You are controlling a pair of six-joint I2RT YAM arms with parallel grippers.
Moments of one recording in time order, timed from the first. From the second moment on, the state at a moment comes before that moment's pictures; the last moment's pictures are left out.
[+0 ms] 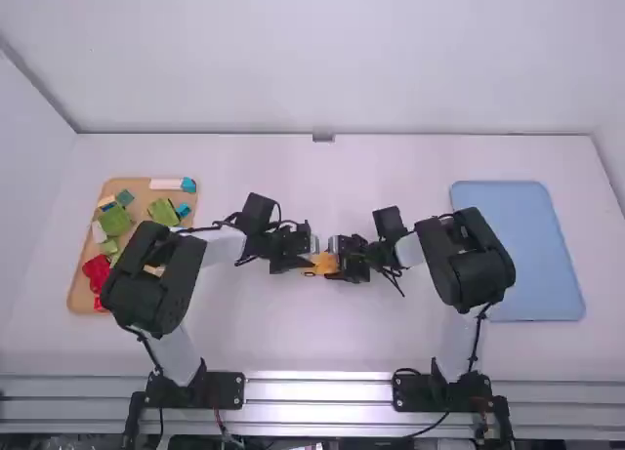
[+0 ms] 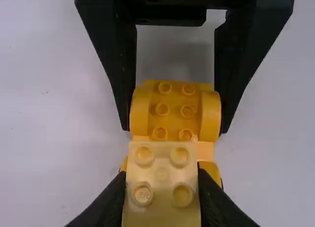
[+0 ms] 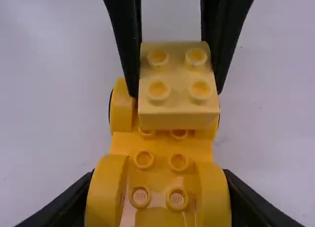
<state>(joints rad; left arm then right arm) -0.30 1.82 0.82 -0.10 0.74 1.04 0.32 2.03 0.75 0.18 -0.94 -1.10</state>
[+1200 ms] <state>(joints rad) -0.30 1.82 0.82 -0.09 0.75 1.04 0.32 2.03 0.75 0.18 -0.94 -1.10</state>
